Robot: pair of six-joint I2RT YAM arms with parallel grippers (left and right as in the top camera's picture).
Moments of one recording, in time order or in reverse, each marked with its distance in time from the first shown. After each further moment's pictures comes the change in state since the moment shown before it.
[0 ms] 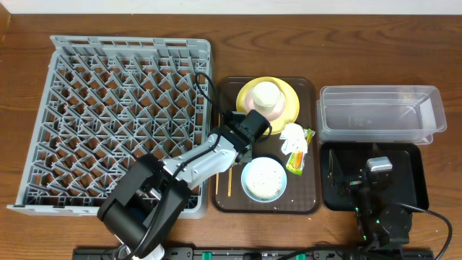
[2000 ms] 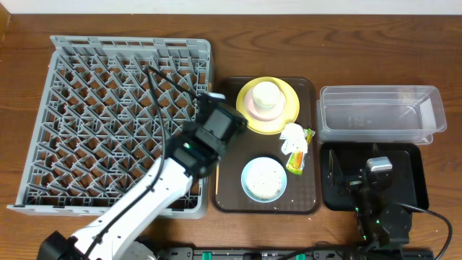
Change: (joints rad) left arm 0.096 -0.455 -0.036 -0.130 -0.235 0.263; right arm 0.000 0.000 0.000 0.000 0.000 0.000
